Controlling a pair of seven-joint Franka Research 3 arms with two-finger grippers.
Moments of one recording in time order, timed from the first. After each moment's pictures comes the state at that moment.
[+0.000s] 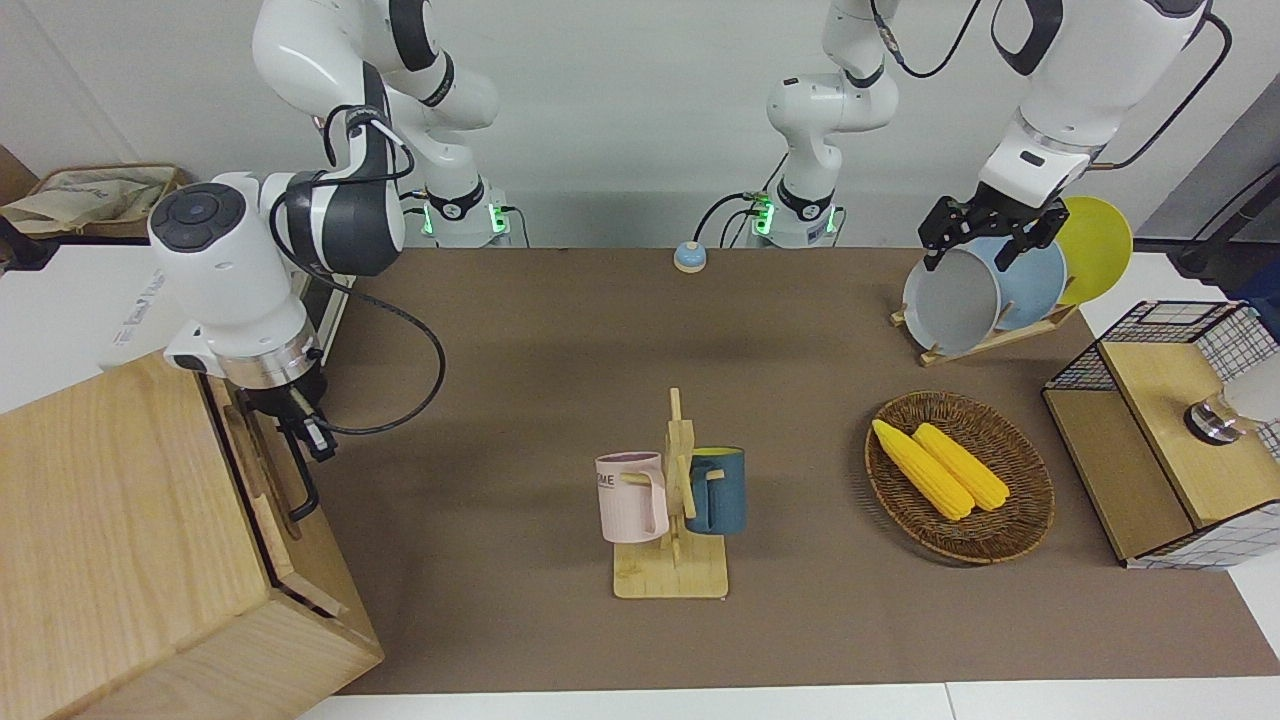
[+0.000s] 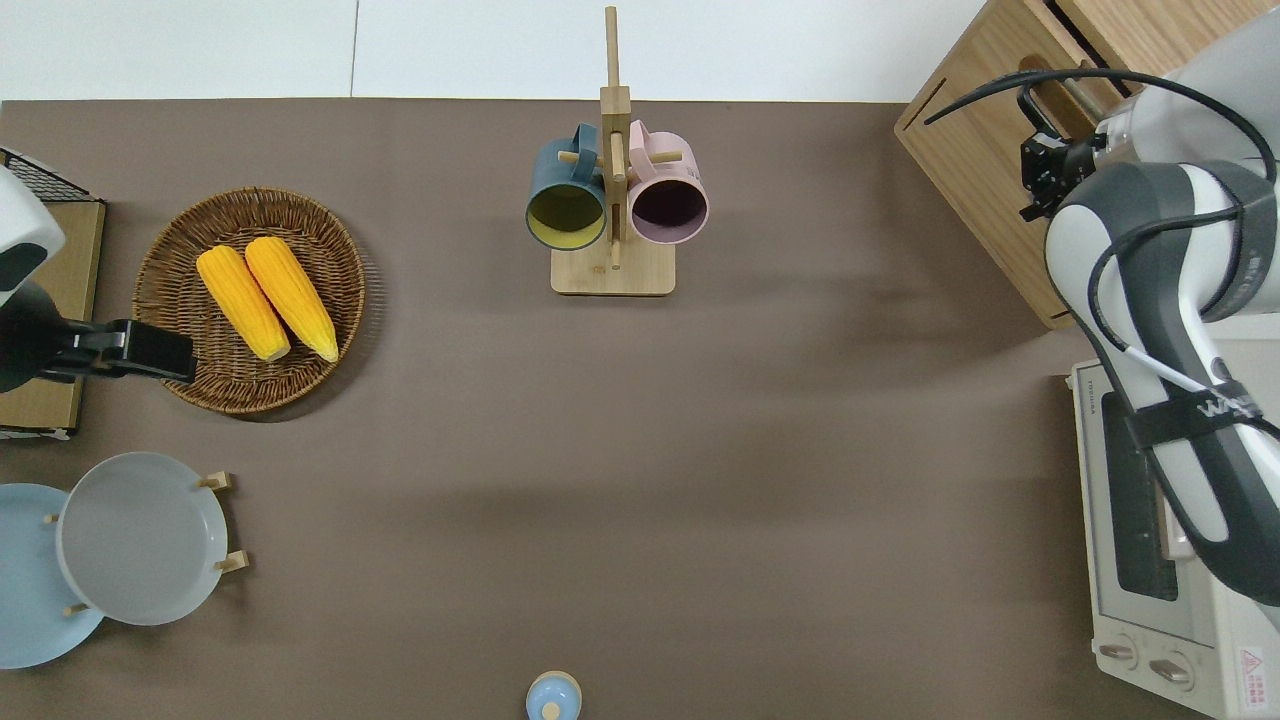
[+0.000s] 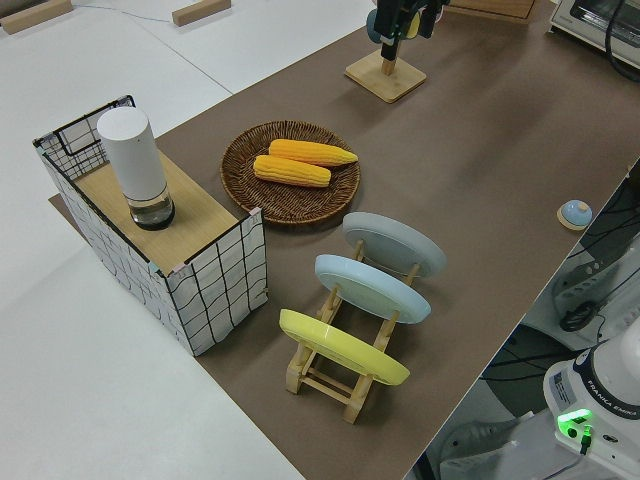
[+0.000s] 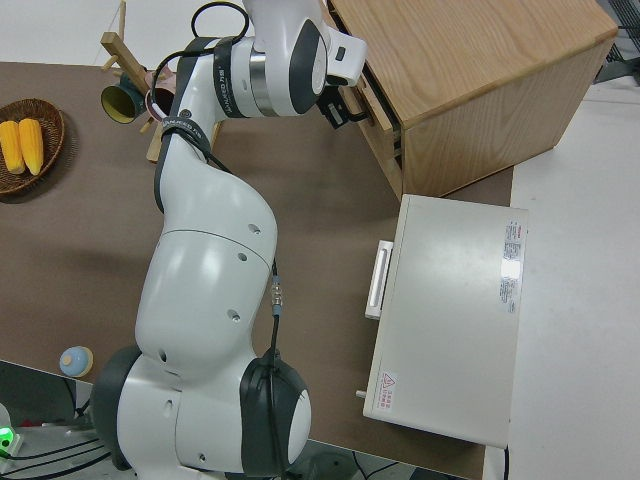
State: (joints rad) left arm 0.03 0.04 -0.06 -1.51 0.00 1.52 0.02; right arm -0.07 0.49 0.07 -1.27 -0.11 1.87 0.96
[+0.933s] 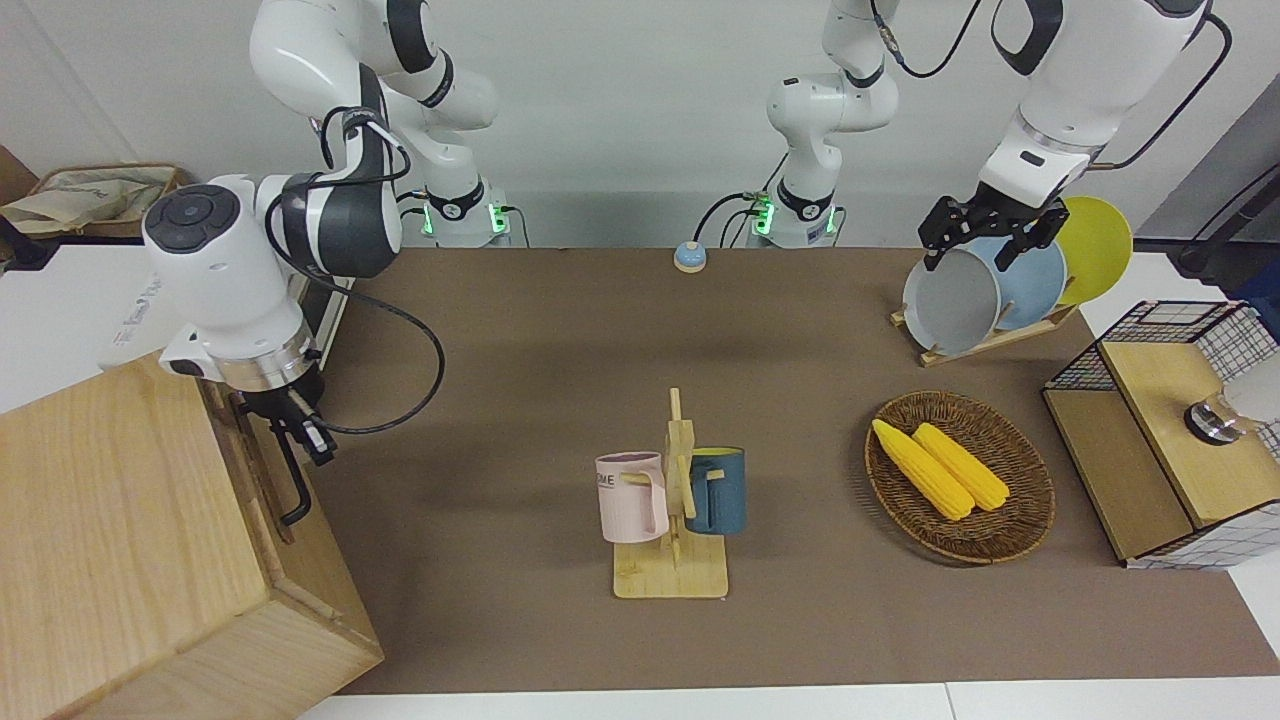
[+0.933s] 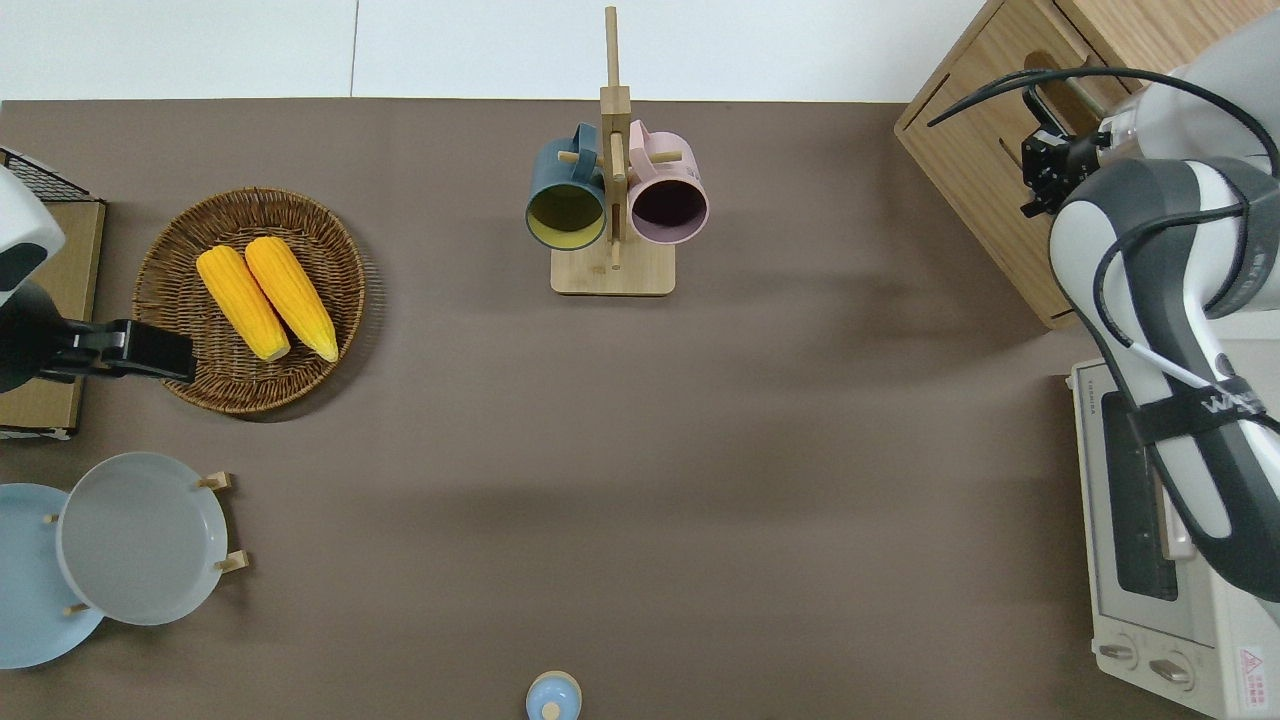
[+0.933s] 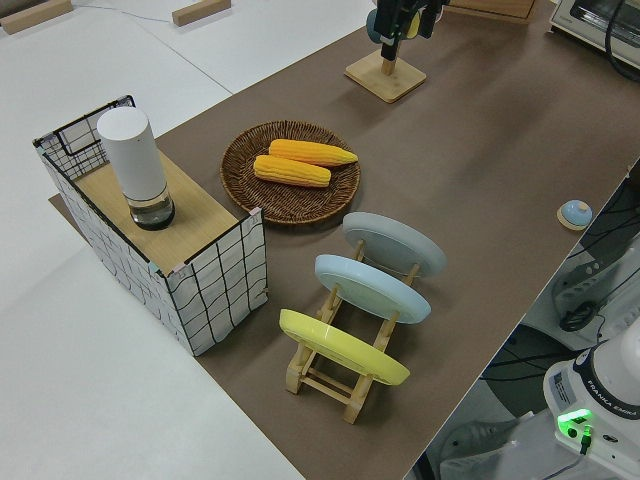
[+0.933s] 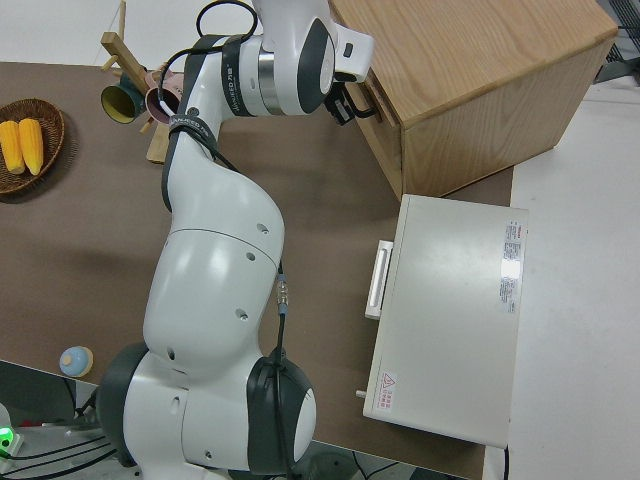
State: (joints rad) left arm 0.03 0.04 -0.06 -1.51 0.00 1.52 0.02; right arm -0.07 0.50 0.09 -1.26 -0.11 1.87 0.91
